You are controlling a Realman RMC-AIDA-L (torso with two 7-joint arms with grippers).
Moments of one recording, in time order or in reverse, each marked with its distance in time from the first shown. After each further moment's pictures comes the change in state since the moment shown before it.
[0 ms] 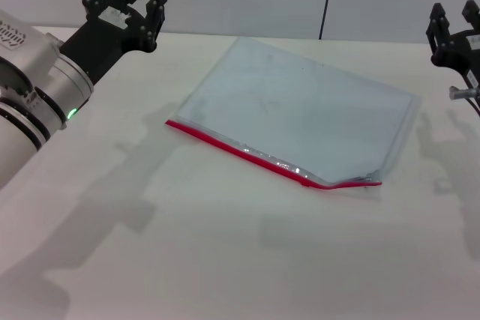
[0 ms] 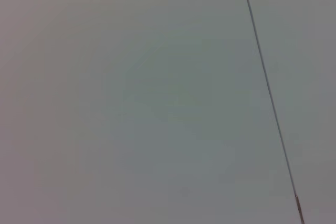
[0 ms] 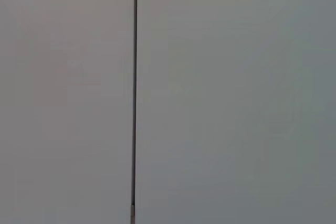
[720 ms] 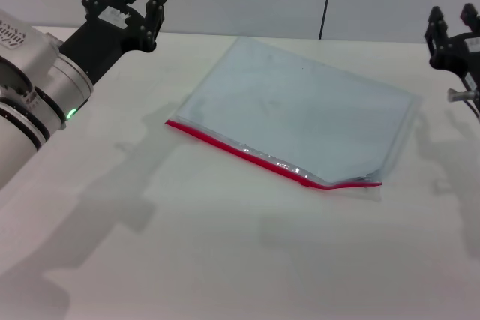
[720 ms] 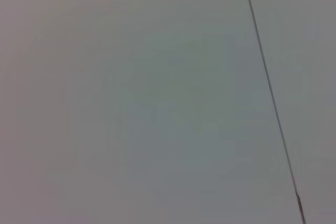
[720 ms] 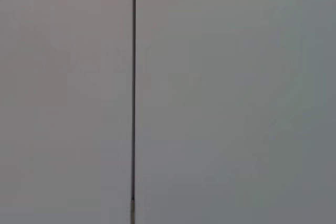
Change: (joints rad) left arm 0.000 0.000 -0.001 0.000 0.000 0.003 -0.001; right arm 0.001 0.000 -0.003 0.001 0.001 -0.015 0.002
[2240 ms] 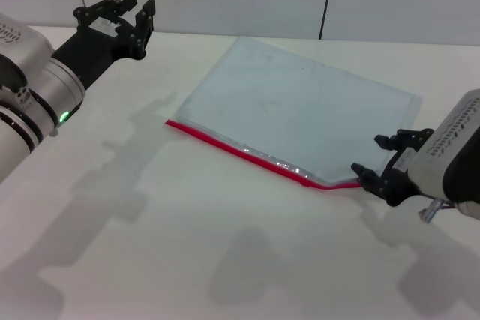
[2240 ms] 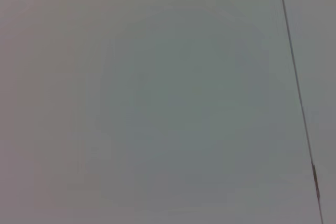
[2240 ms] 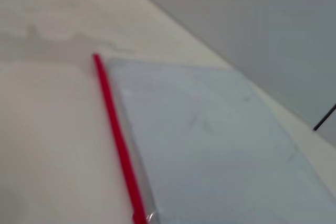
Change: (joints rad) left arm 0.006 0.012 0.000 0.003 0.007 0.080 -0.053; right arm -0.195 -0.033 0.155 -0.651 -0.281 -1.261 -0.368
